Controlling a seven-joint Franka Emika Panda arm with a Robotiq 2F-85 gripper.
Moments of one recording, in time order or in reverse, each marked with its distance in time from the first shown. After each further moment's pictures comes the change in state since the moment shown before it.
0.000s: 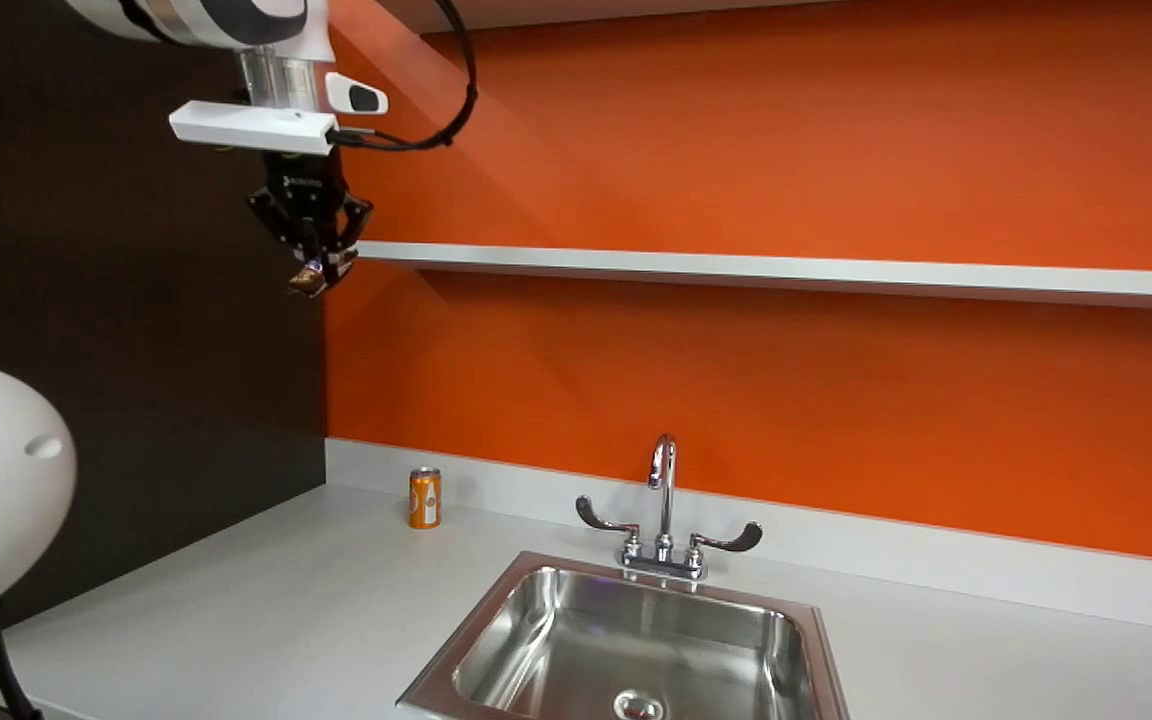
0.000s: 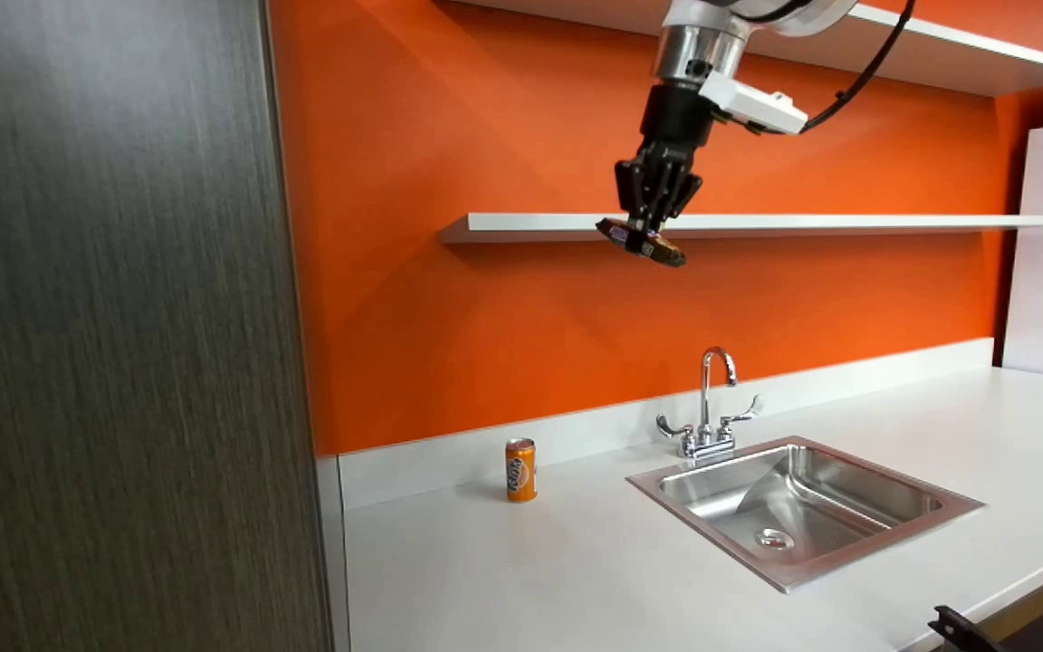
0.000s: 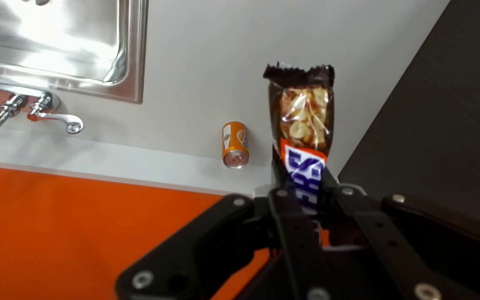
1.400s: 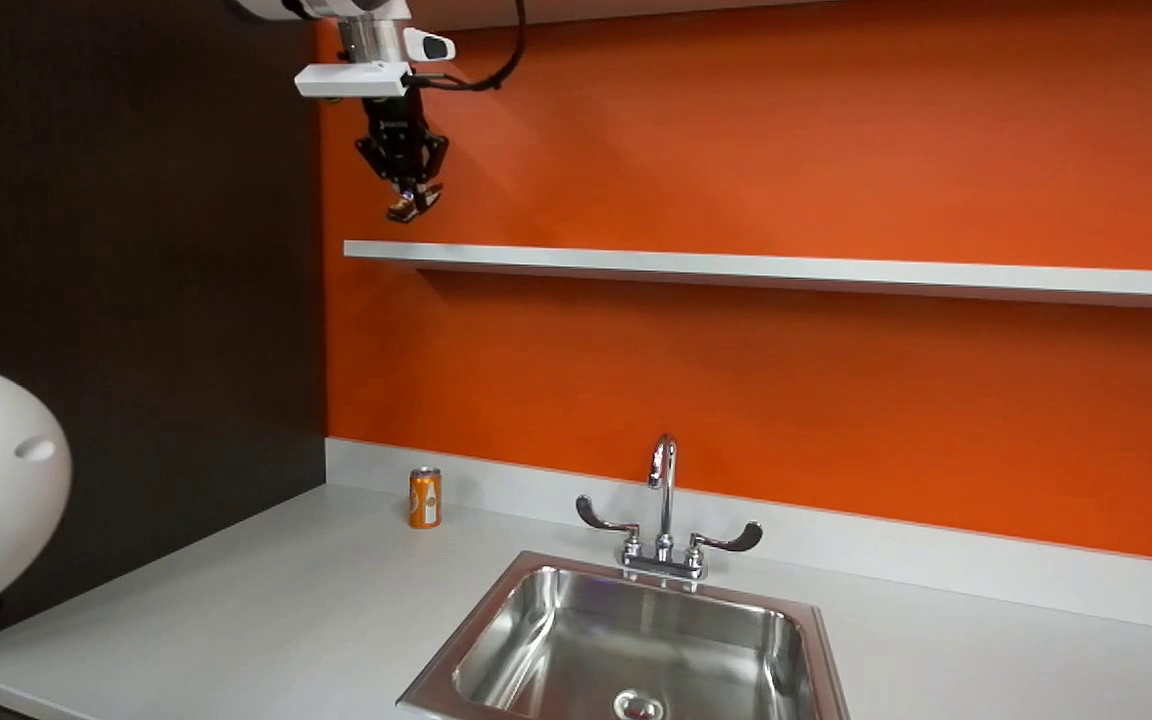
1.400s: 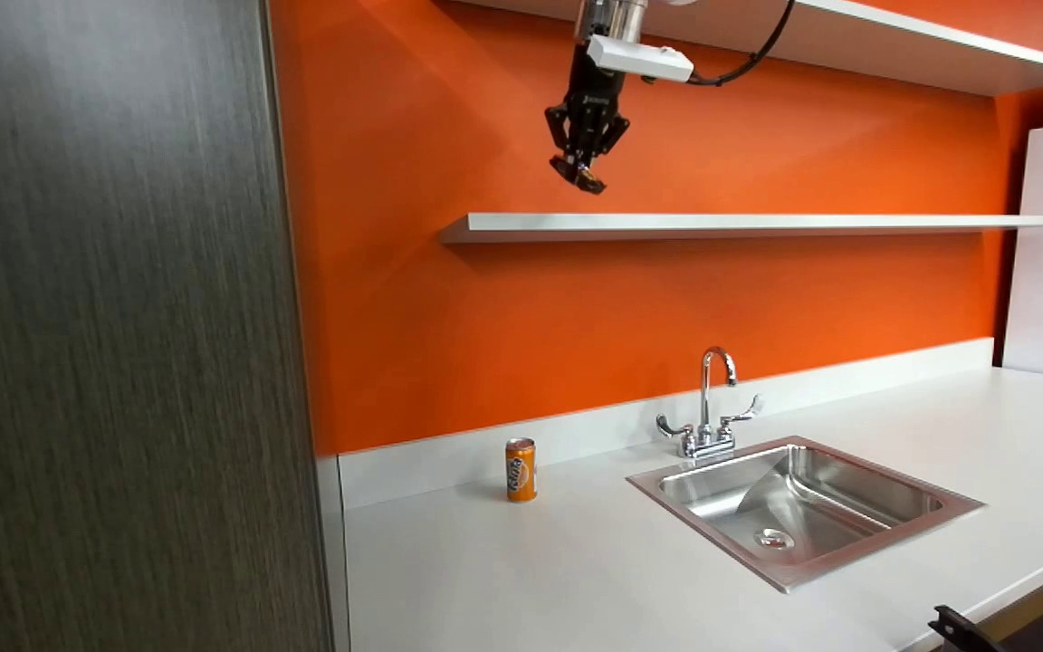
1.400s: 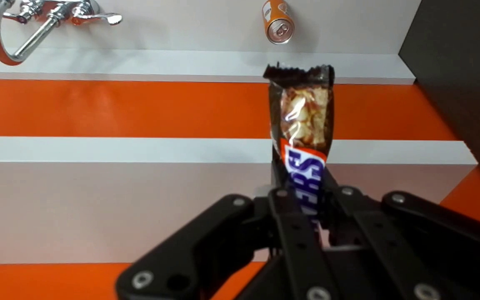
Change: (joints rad) arm -0.027 0.486 -0.002 0.663 -0.180 -0.085 0.258
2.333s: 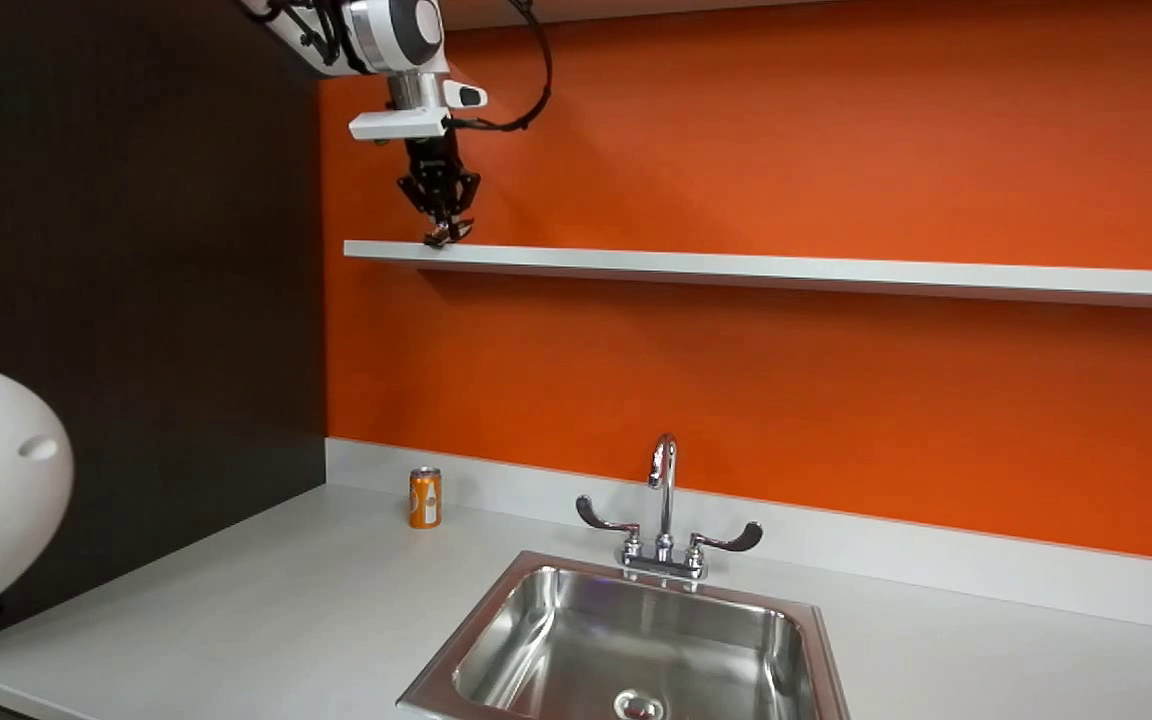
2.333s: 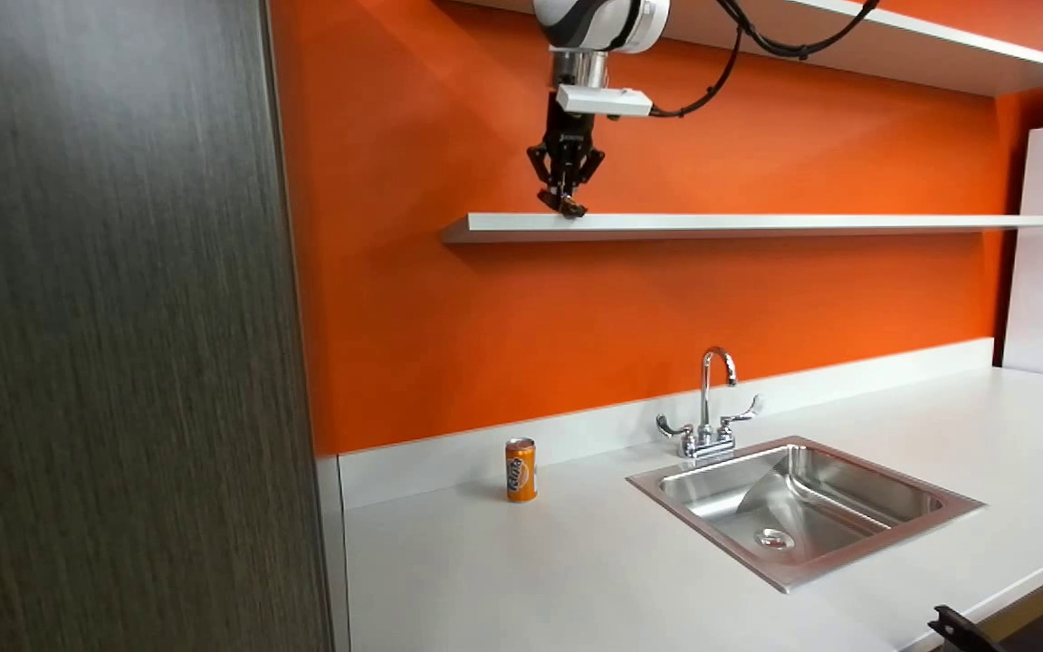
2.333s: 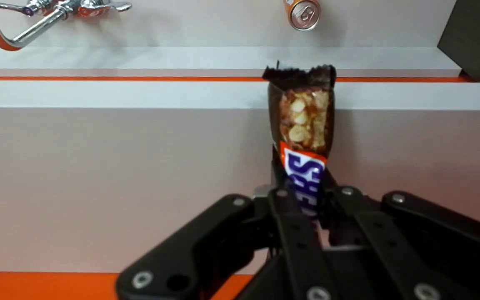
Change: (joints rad) arm 0.009 0.307 -0.014 0.329 -0.066 -0.110 0.028
